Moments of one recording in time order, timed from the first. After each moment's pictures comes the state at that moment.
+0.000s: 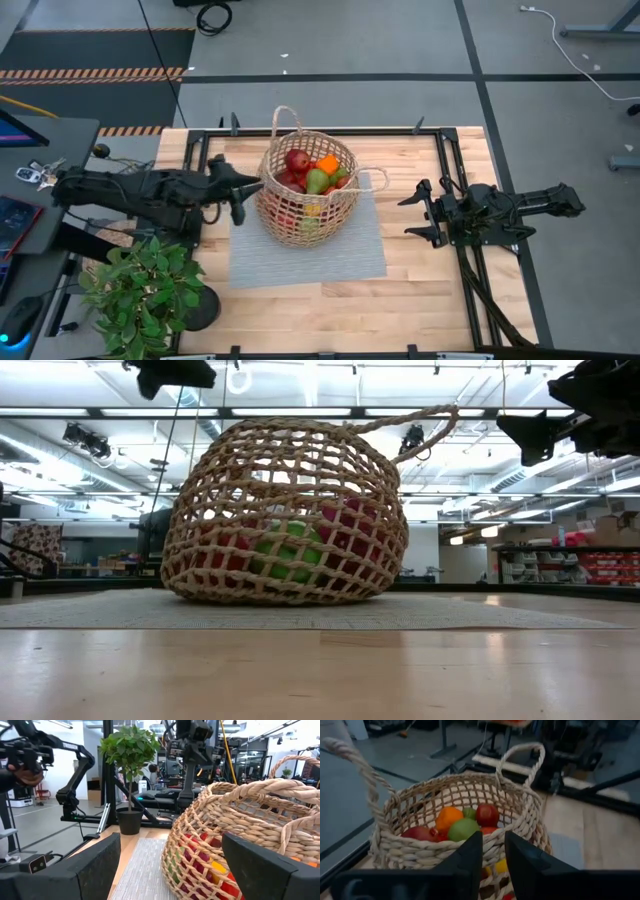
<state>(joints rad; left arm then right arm) -0.14 0.79 0.83 -0.42 -0.52 -0.28 0.08 0.13 0.01 0.25 -0.07 -0.03</state>
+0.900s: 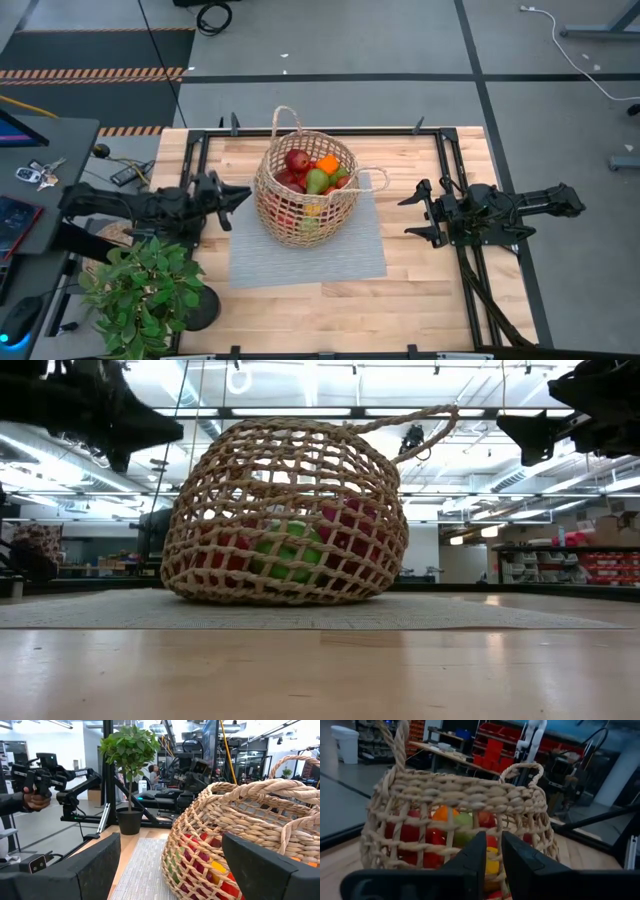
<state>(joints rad) -0.14 0.30 0.18 0.09 -0.52 -0.30 0.08 0.13 0.01 0.25 -0.07 -0.03</state>
